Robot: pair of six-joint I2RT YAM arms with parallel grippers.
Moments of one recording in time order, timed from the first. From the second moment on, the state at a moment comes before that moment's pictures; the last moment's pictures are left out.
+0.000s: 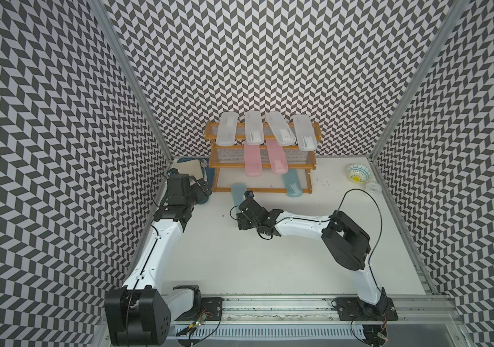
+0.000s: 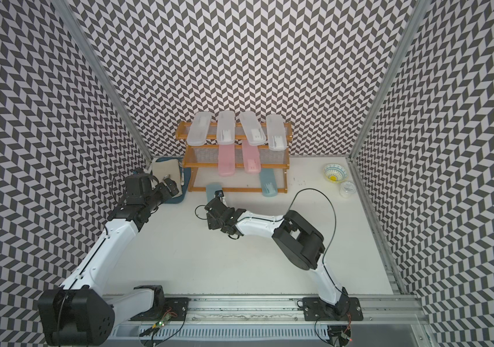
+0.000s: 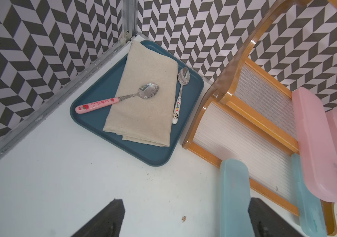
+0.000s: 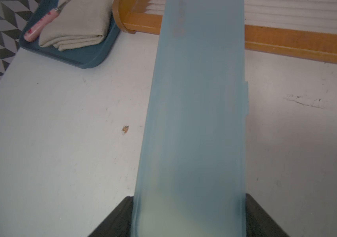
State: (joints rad) left arm 0.00 1.17 0.96 -0.39 -0.08 -0.50; right arm 0.97 2.15 1.52 -0.20 0.24 0.60
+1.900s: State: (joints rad) left arm -0.01 1.05 0.76 -0.19 0.09 -0.35; right arm 0.92 1.75 1.07 0.19 0.26 0.55
